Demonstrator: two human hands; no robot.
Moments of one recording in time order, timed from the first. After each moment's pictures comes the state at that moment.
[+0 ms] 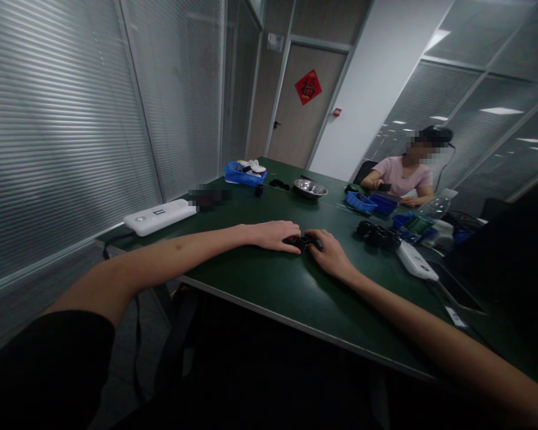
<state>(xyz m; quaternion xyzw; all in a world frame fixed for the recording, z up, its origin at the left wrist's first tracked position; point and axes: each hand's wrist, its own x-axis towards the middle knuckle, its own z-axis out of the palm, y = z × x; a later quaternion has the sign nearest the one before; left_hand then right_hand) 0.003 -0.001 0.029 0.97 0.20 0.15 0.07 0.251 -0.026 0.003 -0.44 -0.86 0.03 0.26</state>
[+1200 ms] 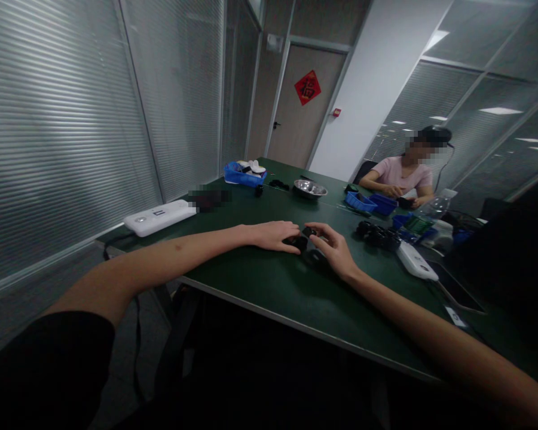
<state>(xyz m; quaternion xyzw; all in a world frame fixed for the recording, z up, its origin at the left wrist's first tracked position) 0.005 -0.001 0.028 0.97 0.20 0.16 0.06 0.245 -0.044 0.024 -0.39 -0.79 0.25 0.40</state>
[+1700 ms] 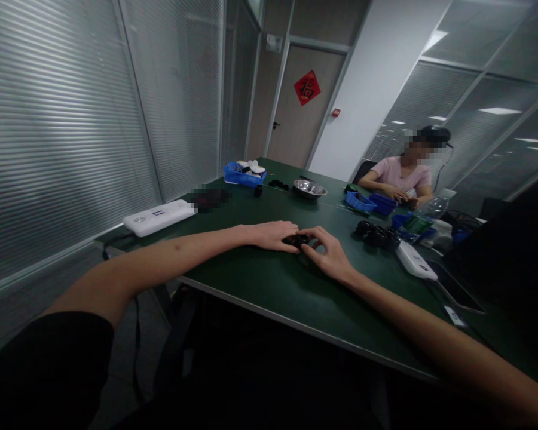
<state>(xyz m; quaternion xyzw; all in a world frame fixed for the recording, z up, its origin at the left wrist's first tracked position) 0.004 0.001 0.026 0.96 0.20 0.16 0.08 0.238 -0.055 0.027 -0.35 -0.87 0.11 0.32</state>
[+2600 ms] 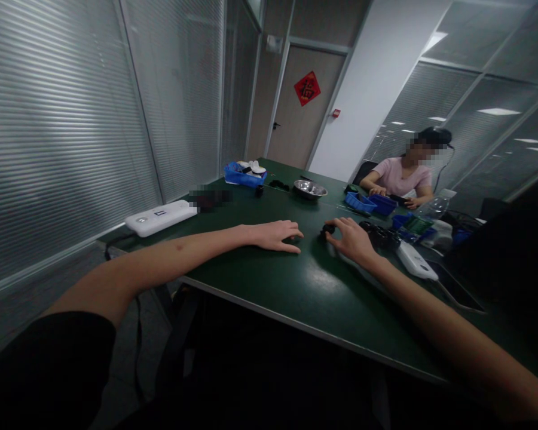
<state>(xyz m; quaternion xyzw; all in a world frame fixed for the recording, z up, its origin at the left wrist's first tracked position) 0.000 -0.005 0.031 0.96 0.23 0.13 0.07 0.302 0.011 0.034 -0.45 -0.86 -0.18 0.18</state>
